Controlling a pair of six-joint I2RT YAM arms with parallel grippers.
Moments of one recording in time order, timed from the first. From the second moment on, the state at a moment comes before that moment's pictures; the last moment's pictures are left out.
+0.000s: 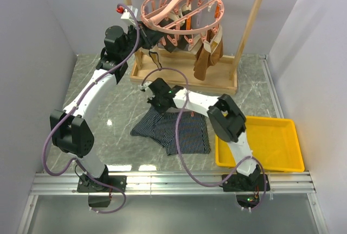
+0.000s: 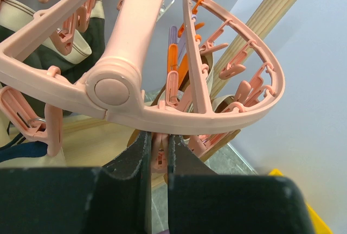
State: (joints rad) left arm -0.33 1.67 1.59 0.22 0.40 -0.52; right arm 0.83 2.20 1.69 -0.49 -0.01 -0.09
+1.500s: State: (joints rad) left arm -0.32 1.67 1.58 0.22 0.42 -0.51; right arm 0.63 1.68 1.58 -0.23 -0.14 -0.23
